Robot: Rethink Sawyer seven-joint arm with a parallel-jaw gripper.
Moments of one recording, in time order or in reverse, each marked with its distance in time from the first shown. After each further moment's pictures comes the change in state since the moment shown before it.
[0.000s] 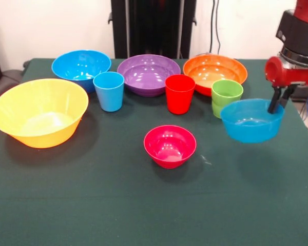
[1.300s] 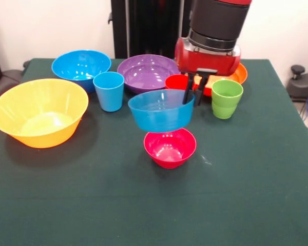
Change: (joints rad) arm -0.299 -0.129 0.093 0.082 -0.129 0.011 -0.022
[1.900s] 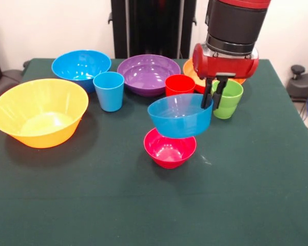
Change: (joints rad) arm 0.003 0.011 0.049 0.001 -0.004 0.000 0.000
